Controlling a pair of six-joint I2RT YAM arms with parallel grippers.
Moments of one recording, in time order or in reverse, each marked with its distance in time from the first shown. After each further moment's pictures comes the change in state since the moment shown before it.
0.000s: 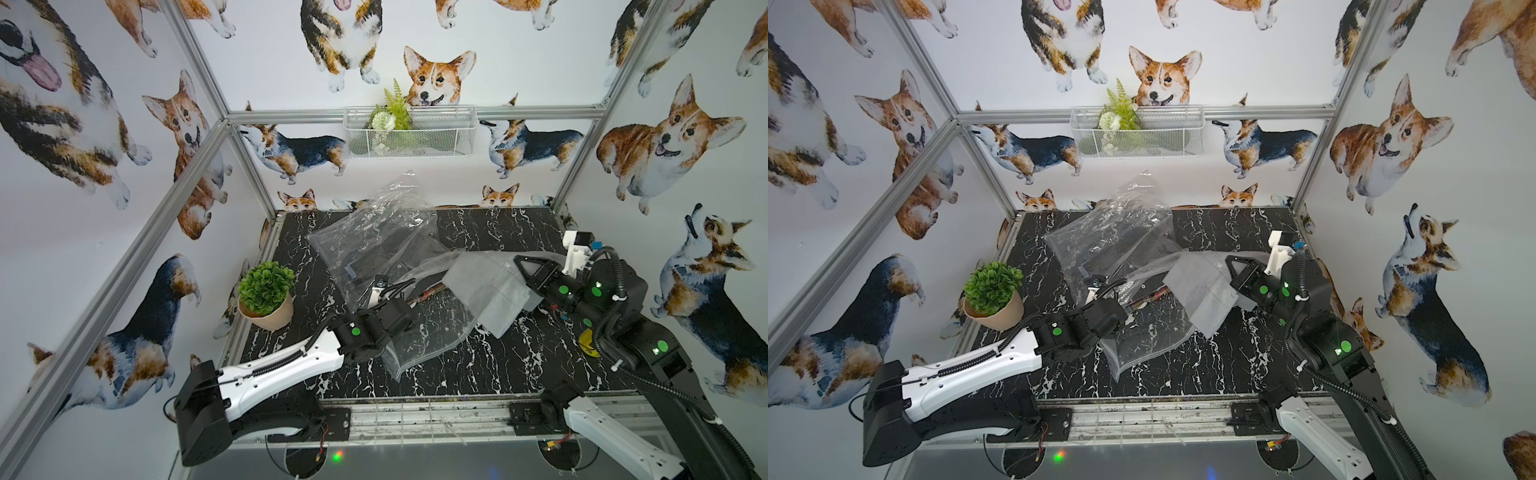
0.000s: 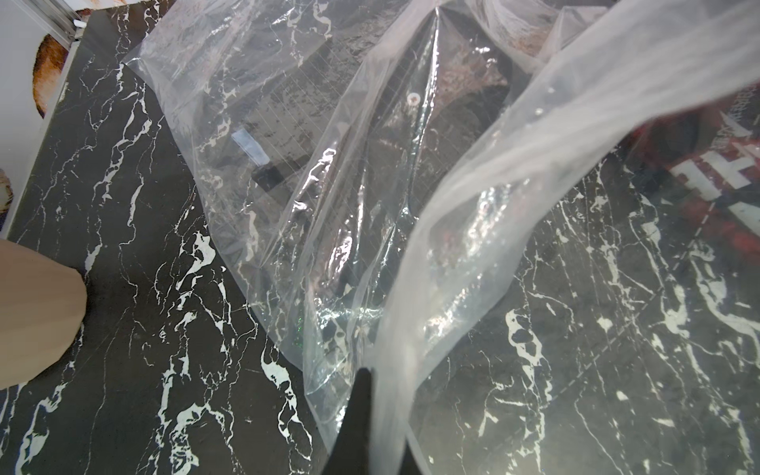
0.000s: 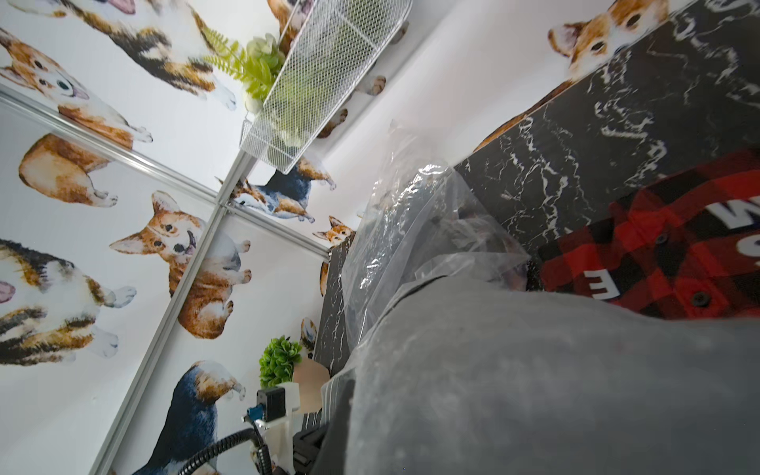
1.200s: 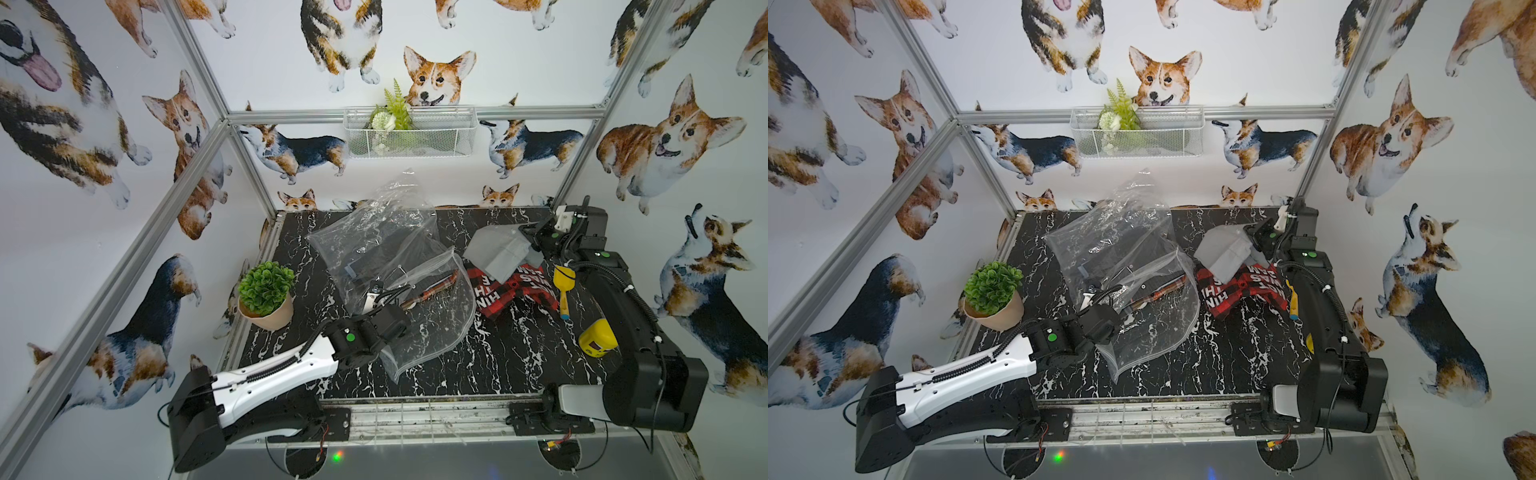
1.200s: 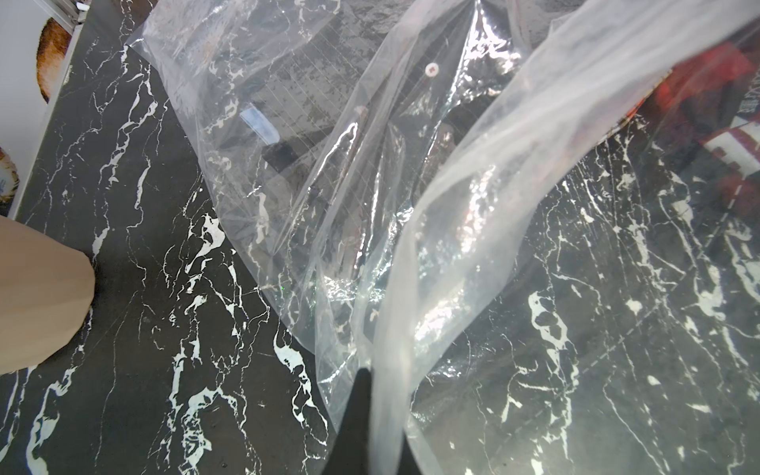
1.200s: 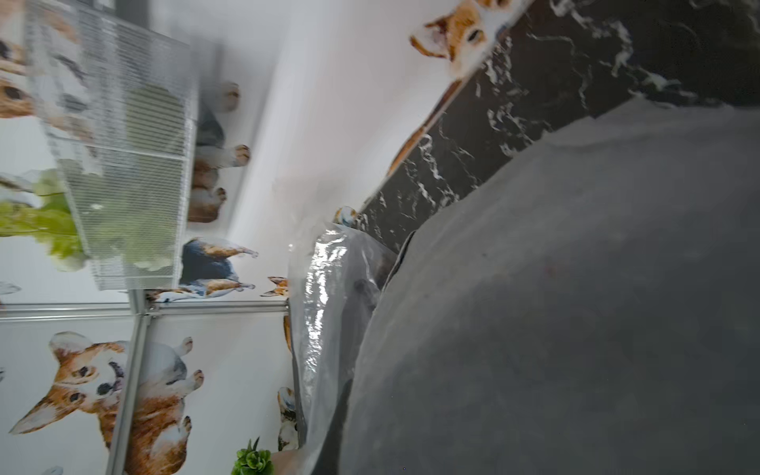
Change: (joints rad) left arm 0.000 -0.047 -0.069 -0.009 0.004 -0.010; right arm -0.487 0.582 -0.072 0.346 -0.403 -0.005
